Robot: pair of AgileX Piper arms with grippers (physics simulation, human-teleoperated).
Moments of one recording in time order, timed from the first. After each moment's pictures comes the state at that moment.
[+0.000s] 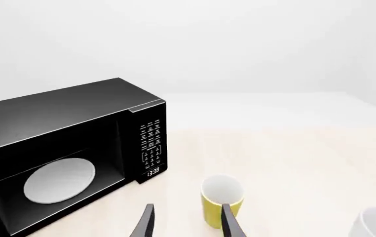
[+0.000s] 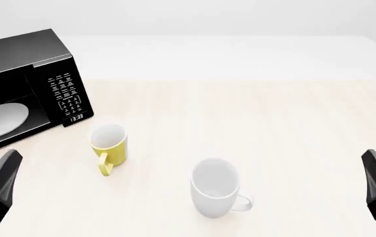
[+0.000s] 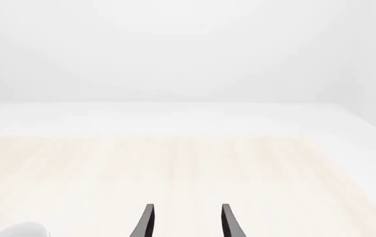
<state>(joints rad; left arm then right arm) -0.10 0.02 -0.06 0.08 -0.02 0.00 0.01 0.00 0.00 0.00</state>
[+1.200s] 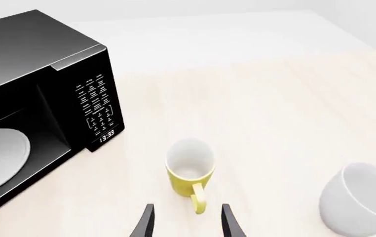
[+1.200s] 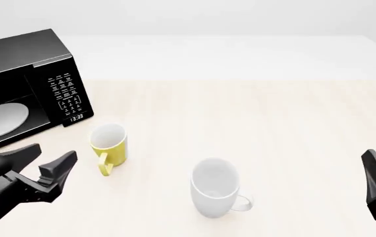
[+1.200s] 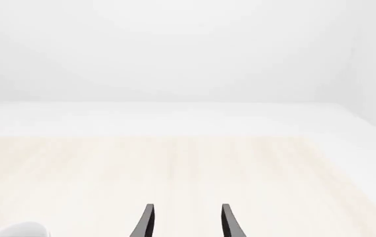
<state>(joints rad) -0.27 0.62 -0.10 -0.17 -0.05 0.00 0.01 0.00 0.00 0.00</state>
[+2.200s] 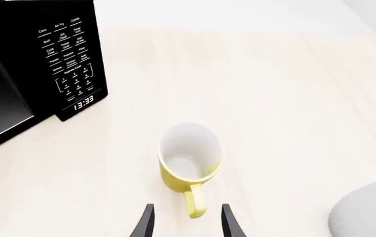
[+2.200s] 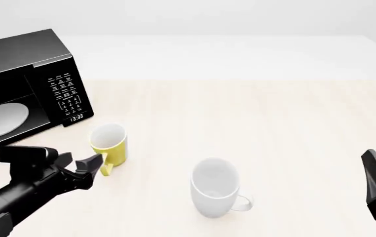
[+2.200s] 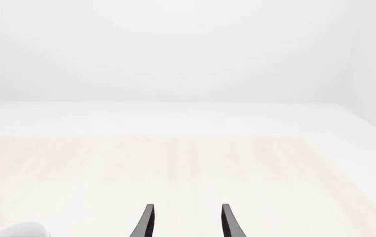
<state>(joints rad) -0.29 1.22 -0.10 -0.60 -0.20 0.00 0.01 0.00 0.00 0.00</state>
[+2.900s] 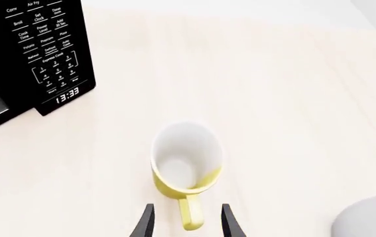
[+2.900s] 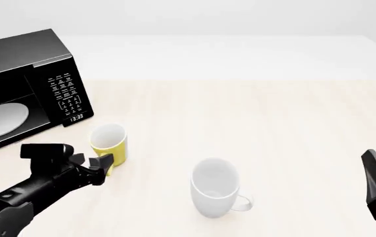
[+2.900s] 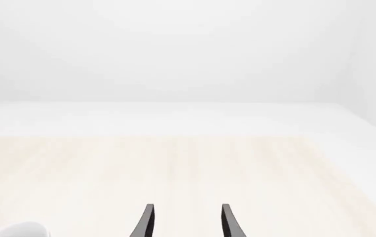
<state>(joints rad) -0.31 1.42 -0.15 -0.71 -0.25 0.00 0.01 0.00 0.00 0.00</state>
